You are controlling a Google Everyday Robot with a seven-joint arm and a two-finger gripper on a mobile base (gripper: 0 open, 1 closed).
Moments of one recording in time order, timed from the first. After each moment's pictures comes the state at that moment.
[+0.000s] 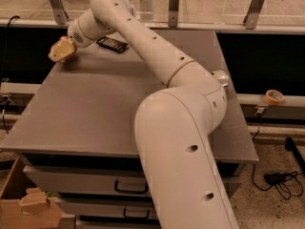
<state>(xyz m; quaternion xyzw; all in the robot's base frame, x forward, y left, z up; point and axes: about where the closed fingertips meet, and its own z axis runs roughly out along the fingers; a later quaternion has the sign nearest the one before) 0.788 0.295 0.870 -0.54 0.70 0.27 0.39</state>
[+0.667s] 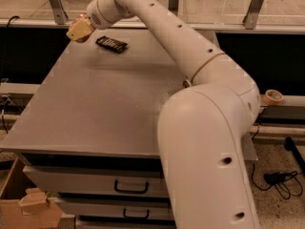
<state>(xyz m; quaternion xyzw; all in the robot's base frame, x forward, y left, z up) 0.816 0.217 0.931 -0.50 0.71 0.21 0.46</state>
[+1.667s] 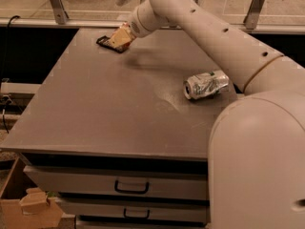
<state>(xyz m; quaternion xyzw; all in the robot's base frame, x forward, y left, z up) 0.814 0.080 0.906 -0.43 0.77 0.13 0.45</state>
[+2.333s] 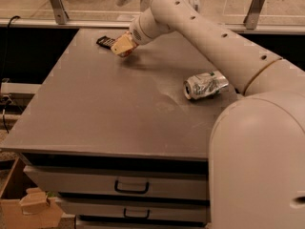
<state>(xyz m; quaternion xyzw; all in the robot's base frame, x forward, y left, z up) 0.811 0.076 0.878 -0.42 0.79 0.14 0.43</state>
